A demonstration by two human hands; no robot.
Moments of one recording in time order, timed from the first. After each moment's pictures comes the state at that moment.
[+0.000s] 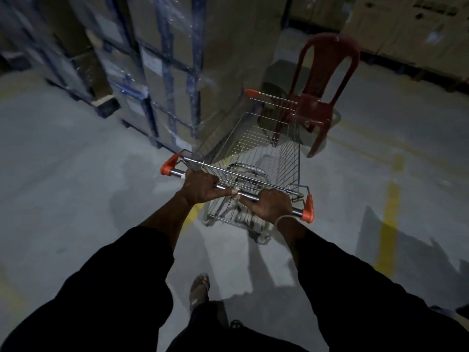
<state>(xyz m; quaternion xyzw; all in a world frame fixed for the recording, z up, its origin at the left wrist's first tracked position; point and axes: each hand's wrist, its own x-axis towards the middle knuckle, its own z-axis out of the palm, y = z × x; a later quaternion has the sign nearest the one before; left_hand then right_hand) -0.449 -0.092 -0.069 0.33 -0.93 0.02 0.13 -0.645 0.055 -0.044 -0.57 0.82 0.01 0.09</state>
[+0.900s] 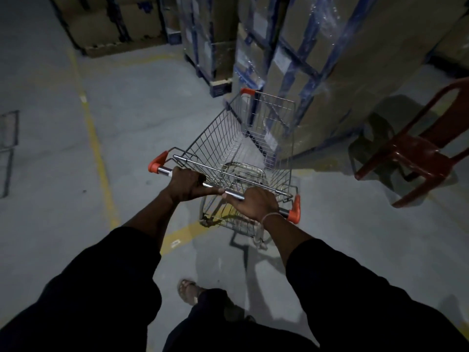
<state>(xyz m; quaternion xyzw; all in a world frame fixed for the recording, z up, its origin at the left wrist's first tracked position) -0.139 -0.001 -0.070 0.57 -0.82 0.01 0.09 -0.388 0.037 -0.044 -0.78 0.62 0.02 0.12</state>
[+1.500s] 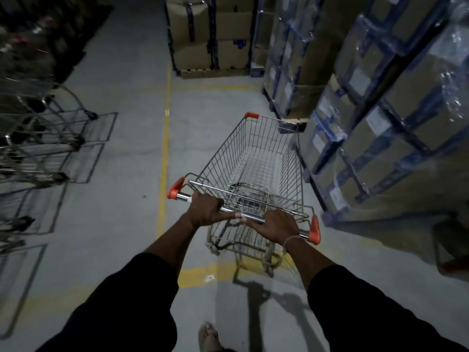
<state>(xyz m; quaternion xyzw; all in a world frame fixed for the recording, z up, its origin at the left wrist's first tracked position) 0.043 -0.064 -0.069 0.70 -0.71 0.00 0.05 -0.205 -0.115 -0.036 -0.87 0.49 0.05 0.10</state>
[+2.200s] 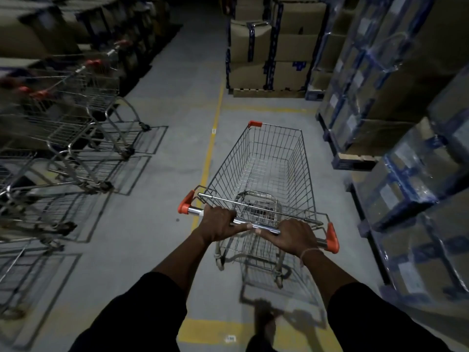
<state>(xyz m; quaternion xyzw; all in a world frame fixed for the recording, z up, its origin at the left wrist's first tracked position) 0.229 -0.217 -0.071 0.77 -0.63 -0.02 0.04 0.004 -0.329 -0.046 -0.92 0.39 0.04 0.06</state>
